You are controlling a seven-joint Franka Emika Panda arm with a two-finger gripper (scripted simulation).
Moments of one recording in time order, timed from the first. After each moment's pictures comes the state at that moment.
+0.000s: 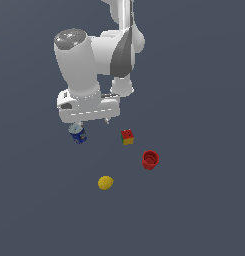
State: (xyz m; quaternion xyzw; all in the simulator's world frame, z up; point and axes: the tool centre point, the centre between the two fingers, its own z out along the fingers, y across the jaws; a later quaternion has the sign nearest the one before) arm -0.023 -0.107 0.225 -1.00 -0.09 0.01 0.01
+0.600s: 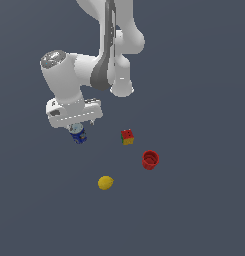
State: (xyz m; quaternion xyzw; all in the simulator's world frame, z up) arm -0.060 -0.179 0.167 -0.99 -0.15 0.00 0.01
